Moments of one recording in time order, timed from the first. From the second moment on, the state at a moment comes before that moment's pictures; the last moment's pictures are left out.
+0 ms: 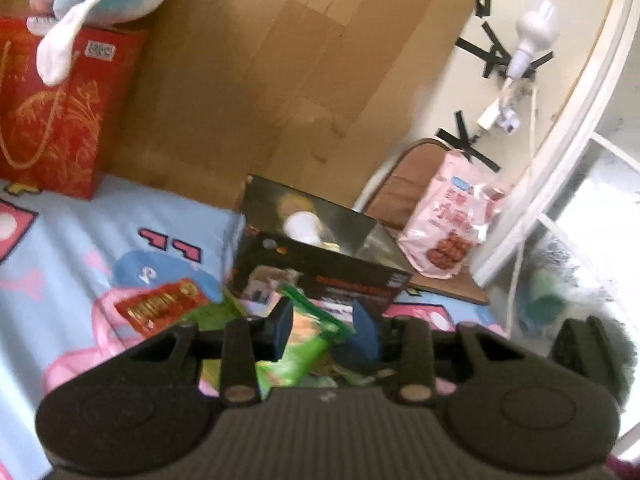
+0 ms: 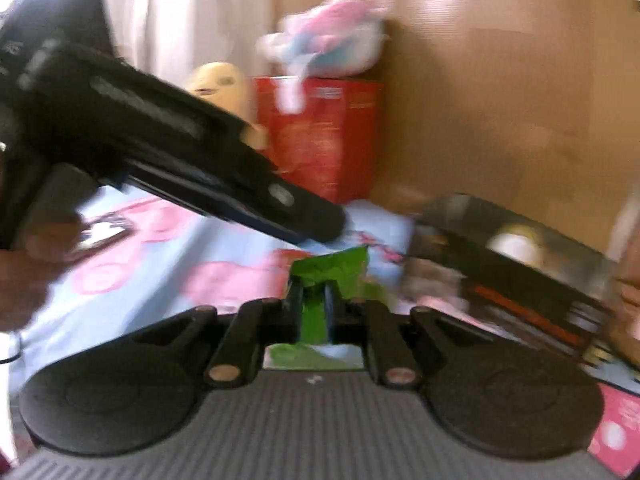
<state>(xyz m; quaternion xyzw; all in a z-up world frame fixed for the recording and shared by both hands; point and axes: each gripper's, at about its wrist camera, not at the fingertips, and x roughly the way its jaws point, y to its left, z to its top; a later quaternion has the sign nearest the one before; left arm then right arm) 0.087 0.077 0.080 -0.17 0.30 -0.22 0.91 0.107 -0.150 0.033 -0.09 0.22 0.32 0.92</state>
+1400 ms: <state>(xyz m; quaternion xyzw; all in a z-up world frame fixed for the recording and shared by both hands) 0.089 0.075 0.020 -0.28 0.40 -0.27 0.83 0.126 -0.250 0.020 0.16 0.27 0.26 0.91</state>
